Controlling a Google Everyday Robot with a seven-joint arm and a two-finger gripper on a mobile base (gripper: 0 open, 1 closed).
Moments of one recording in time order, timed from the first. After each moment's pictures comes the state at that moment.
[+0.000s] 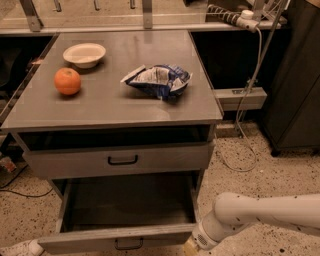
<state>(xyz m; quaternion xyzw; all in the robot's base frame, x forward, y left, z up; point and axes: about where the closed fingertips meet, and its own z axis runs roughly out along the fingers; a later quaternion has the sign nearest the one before) 0.360 -0.099 0.423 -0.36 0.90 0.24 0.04</state>
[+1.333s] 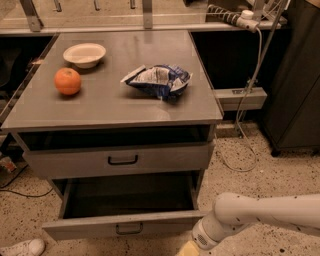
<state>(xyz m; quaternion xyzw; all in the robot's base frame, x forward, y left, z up) 0.360 -0.099 0.423 -0.36 0.90 0.24 0.04</state>
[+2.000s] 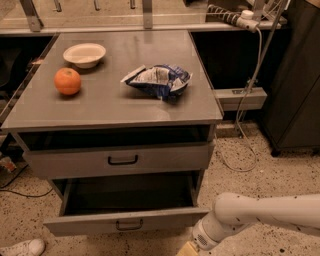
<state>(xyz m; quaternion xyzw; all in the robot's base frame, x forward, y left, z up) 0.360 -0.099 0.423 -0.36 0.90 0.24 0.04</state>
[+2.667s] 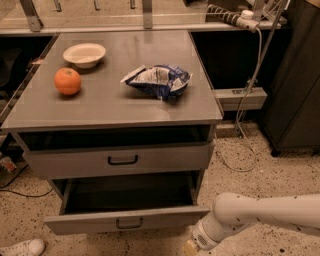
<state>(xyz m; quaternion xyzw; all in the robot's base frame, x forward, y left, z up) 0.360 -0.099 0.423 -0.36 0.90 0.24 0.04</state>
